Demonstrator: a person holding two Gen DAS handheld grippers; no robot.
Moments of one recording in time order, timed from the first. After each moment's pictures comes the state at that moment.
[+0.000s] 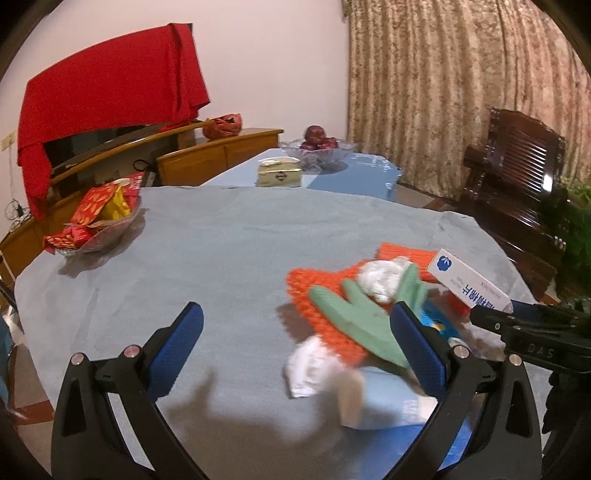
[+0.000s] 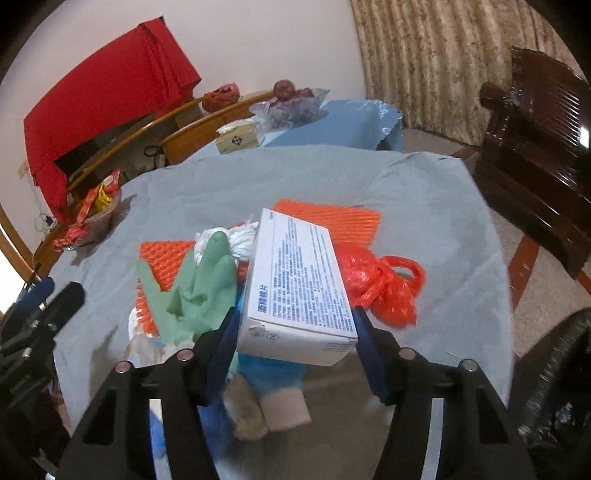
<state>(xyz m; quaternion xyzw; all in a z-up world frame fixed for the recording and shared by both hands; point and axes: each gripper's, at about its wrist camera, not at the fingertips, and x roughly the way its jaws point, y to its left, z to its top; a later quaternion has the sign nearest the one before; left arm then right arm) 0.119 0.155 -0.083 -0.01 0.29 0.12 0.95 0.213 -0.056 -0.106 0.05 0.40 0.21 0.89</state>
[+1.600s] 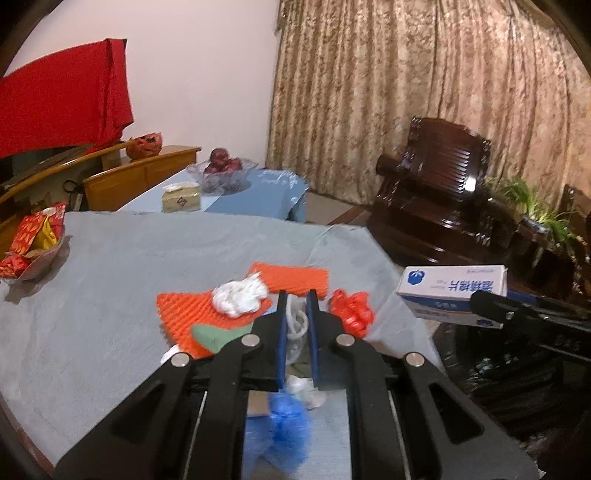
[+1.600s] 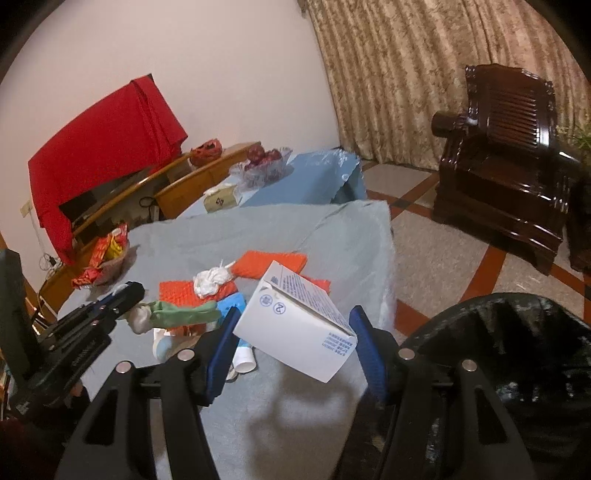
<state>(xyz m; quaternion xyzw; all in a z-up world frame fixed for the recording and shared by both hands) 0.103 0.058 -0.035 -0.03 0.27 -0.03 0.96 0.131 -0.168 -0.037 0.09 0.33 0.18 0.92</state>
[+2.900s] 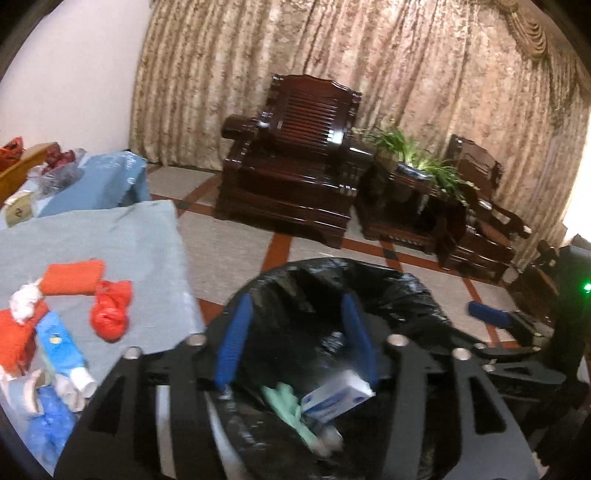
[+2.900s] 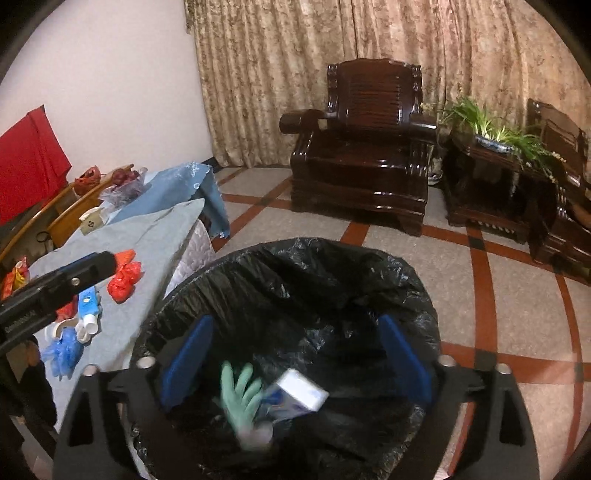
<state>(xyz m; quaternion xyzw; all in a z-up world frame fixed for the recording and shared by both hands) 0.121 -0.139 -0.070 -0.01 0.32 -0.27 0.91 0.040 -0.353 -0.061 0.10 0.33 -0.06 0.94</state>
